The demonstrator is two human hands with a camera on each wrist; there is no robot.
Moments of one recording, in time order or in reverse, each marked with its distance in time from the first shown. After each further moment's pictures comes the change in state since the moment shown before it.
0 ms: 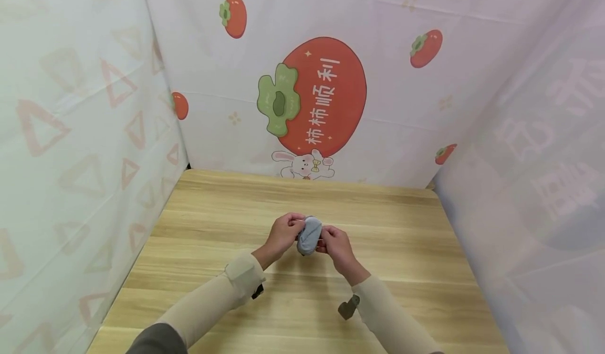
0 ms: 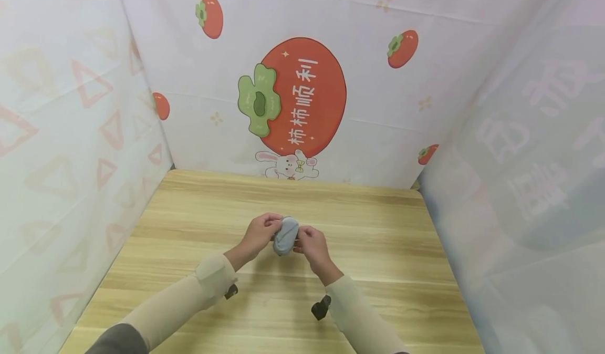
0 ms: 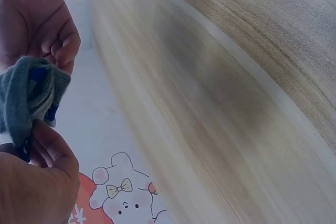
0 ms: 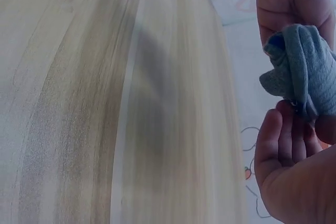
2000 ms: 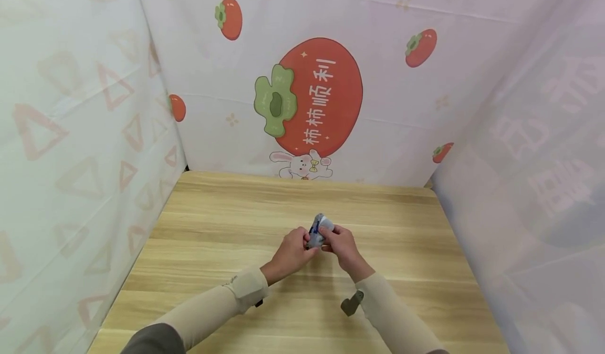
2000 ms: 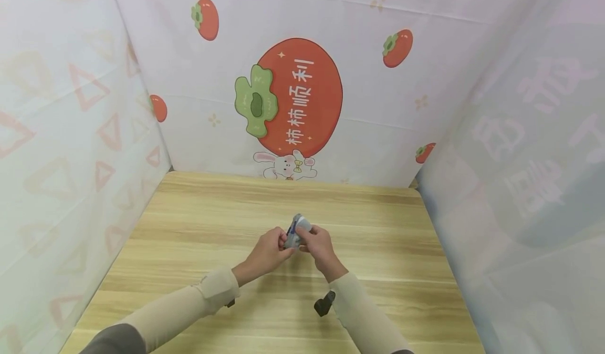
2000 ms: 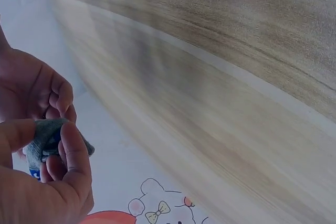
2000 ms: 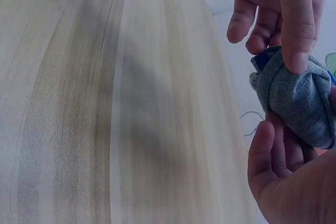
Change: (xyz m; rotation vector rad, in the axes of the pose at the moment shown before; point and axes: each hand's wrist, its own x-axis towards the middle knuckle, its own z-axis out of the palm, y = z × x) left_hand -0.030 -0.013 0.029 0.609 -0.031 0.357; right_hand 0.003 -0.003 -0.018 -0.014 0.031 0.038
